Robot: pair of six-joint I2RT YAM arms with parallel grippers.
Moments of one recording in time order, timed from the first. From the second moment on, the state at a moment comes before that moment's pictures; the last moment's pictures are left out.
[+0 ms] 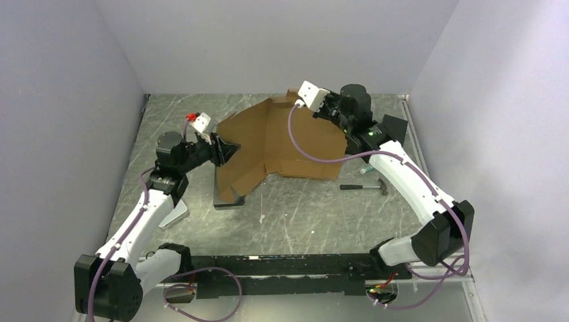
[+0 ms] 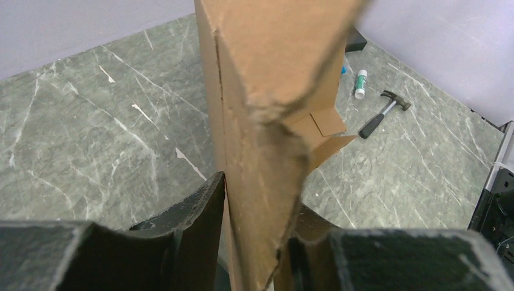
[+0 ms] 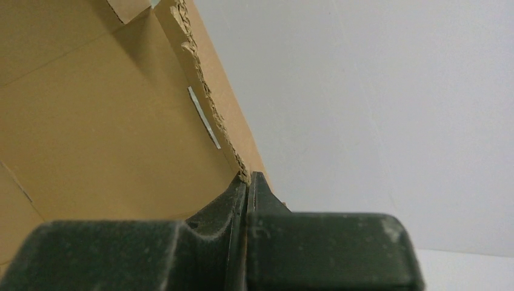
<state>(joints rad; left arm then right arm) -0.20 1.01 0.70 0.19 0.63 -0.12 0.49 1.40 1.34 -0.20 0.04 -0.92</state>
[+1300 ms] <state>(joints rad) -0.12 1.27 0.90 0.20 0.98 -0.11 0.39 1.39 1.41 -0.32 -0.13 -0.93</state>
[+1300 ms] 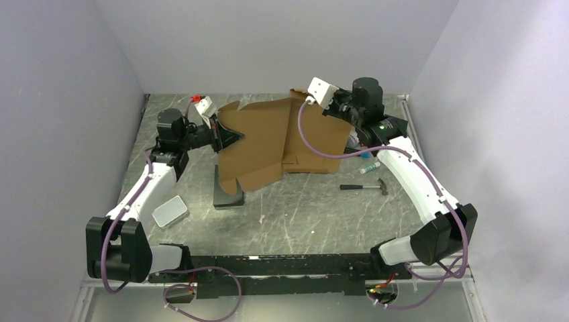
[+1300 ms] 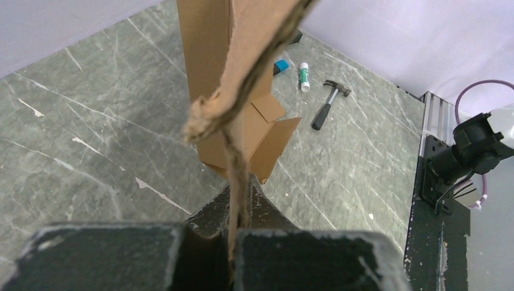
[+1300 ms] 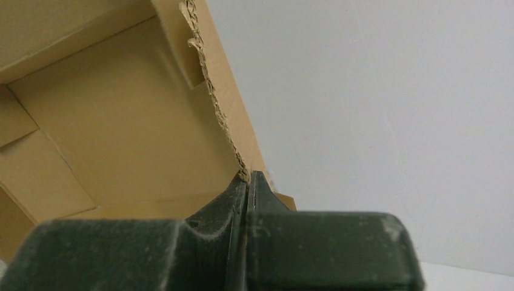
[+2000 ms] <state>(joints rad) -0.10 1.36 0.90 0.27 1.01 -0.28 0.39 1.34 1.20 -0.20 -0.14 -0.98</state>
